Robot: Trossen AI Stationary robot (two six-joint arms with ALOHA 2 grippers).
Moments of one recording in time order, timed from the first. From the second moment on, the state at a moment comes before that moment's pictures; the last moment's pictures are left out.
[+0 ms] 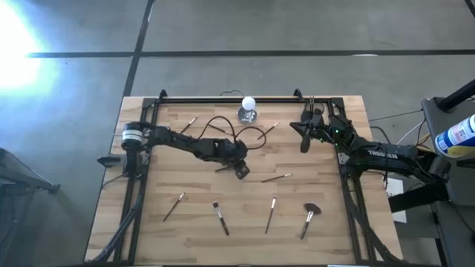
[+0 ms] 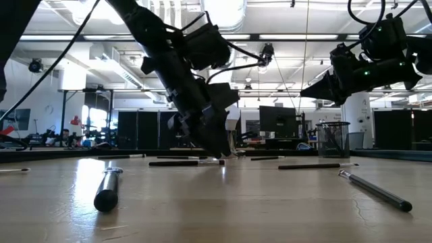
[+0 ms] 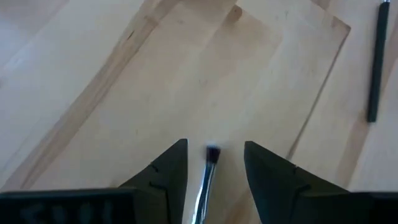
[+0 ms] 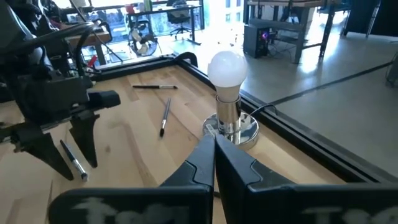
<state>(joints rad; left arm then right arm) 0.06 1.89 1.15 -0.17 -0.13 -0.49 -0.65 0.86 0.12 0.59 -0.22 0.05</state>
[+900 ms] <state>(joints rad) 0.07 1.83 1.13 -0.24 -0.28 -0.53 -0.65 0.87 0.12 0.59 -0.22 0.04</state>
